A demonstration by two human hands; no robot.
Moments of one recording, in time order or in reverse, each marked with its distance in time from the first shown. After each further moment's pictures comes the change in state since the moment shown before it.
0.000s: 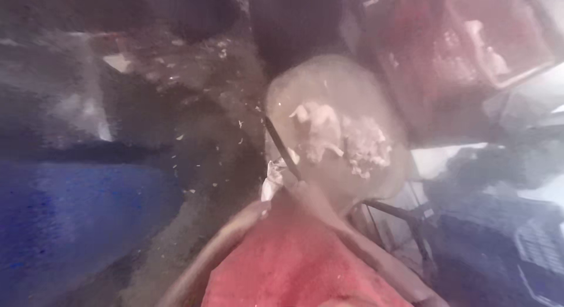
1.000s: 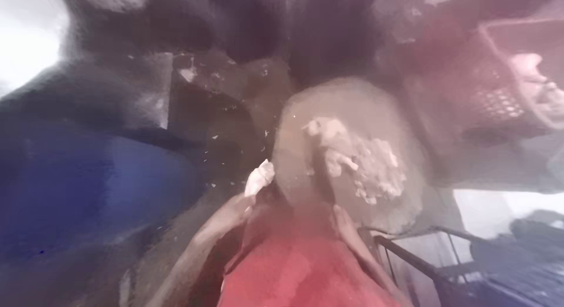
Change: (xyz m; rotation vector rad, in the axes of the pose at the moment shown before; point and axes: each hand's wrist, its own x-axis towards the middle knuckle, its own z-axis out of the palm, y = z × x) left_hand -0.076 0.052 0.040 -0.114 0.358 0.143; right_hand -0.022 0.156 -0.075 0.286 -0.039 0.144
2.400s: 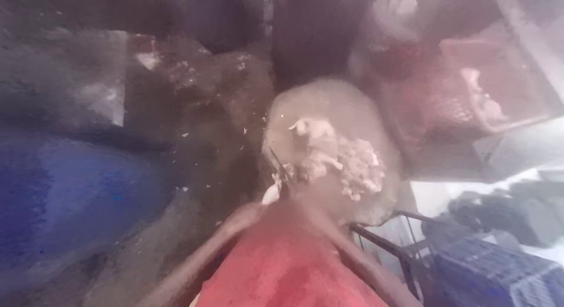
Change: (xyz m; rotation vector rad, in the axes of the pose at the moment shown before) left_hand 0.099 -0.055 0.027 0.756 -0.242 -0.052; right_hand 0.014 -0.109 0.061 -0.523 -0.051 -0.092
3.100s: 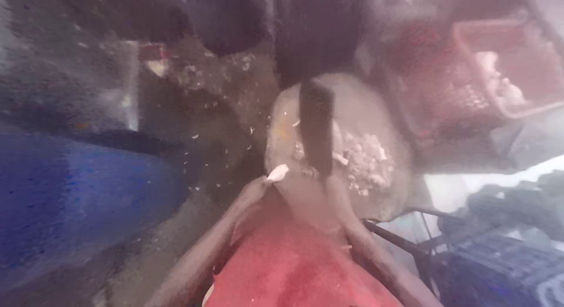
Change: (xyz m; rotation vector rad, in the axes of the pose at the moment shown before) left_hand 0.037 0.004 -0.036 -0.040 0.211 0.028; right_hand -0.031 -0.049 -0.042 0.584 0.281 -0.492
